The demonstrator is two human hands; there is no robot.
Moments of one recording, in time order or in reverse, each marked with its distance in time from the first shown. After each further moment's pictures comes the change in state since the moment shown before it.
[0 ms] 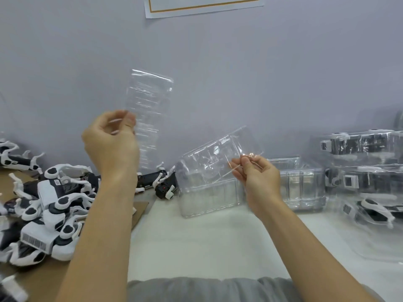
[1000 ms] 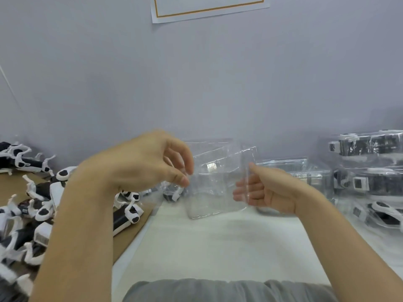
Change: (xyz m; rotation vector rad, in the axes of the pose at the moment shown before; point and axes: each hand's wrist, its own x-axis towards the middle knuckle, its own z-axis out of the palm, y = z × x) left_hand -0.016 0.069 -0.025 0.784 -1.236 0.072; right_hand 0.011 -0.036 -0.022 -0.481 -0.307 0.559
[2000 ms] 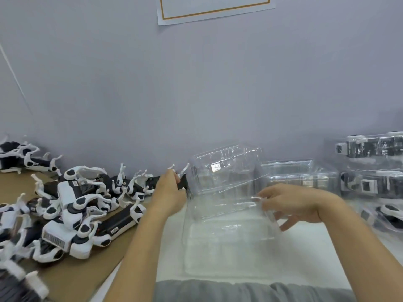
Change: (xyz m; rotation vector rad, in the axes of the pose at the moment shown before) left_hand 0.080 -0.098 0.109 -0.113 0.315 -0.341; right_hand -0.005 0.008 -0.031 -0.833 -0.117 0.084
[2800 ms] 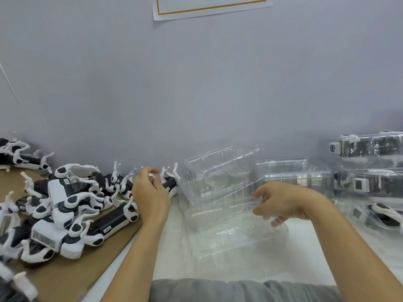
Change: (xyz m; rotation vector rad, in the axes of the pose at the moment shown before) left_hand 0.003 -0.021 0.026 -0.390 0.710 0.011; right_hand 0.009 -0.002 0.007 -0.087 0.130 0.005
